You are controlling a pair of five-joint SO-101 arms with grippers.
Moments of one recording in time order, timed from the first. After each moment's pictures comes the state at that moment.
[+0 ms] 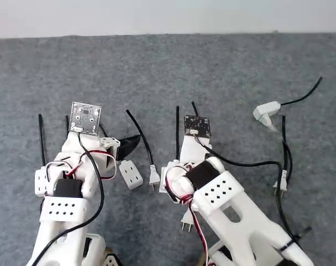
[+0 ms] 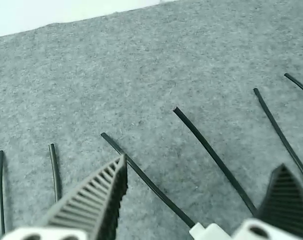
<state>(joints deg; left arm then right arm) -1.7 -50.1 69.3 30.8 0.3 -38.5 -33.8 47.2 69.6 -41.5</state>
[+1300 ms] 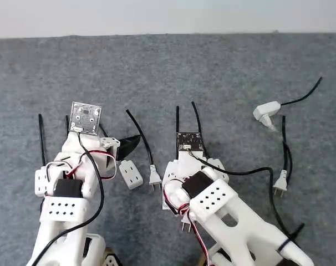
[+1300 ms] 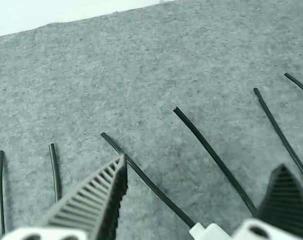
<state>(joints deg) -1.7 -50.1 69.3 30.8 0.3 -41.8 -33.8 56.2 67.9 -38.3</state>
